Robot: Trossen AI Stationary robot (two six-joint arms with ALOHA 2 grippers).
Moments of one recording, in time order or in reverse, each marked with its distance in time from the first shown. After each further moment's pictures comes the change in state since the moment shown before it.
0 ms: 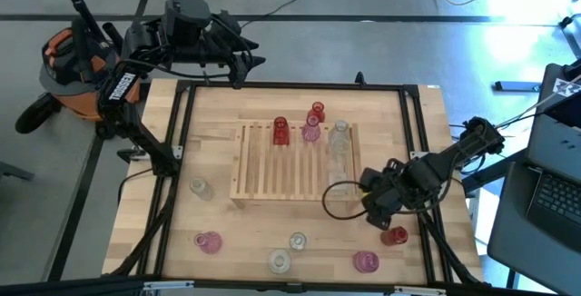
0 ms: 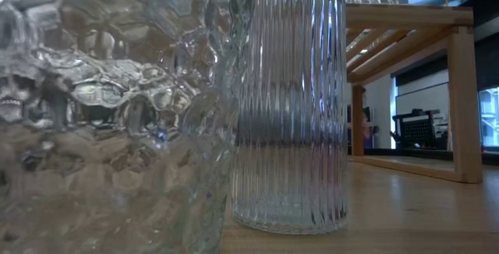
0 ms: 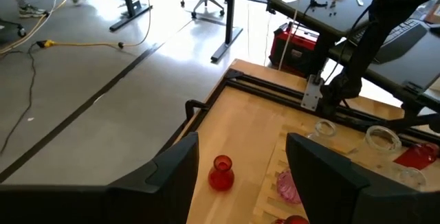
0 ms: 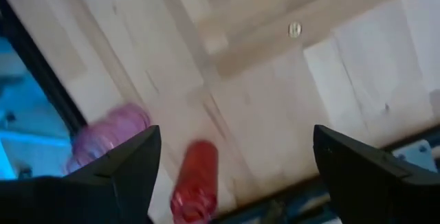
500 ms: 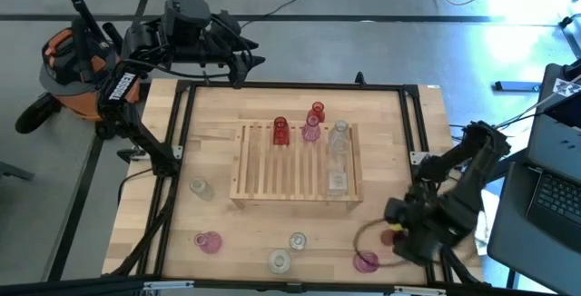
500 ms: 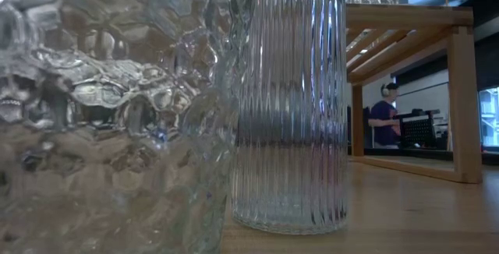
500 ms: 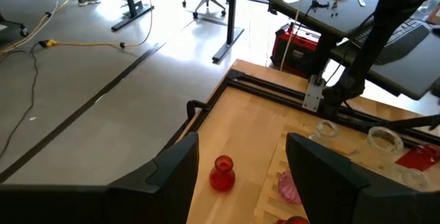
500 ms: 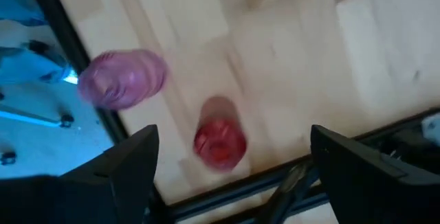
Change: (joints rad) left arm 0.000 0.002 0.000 0.002 -0.010 -0.002; right arm 0.366 0.000 -0.034 0.021 0.068 0.327
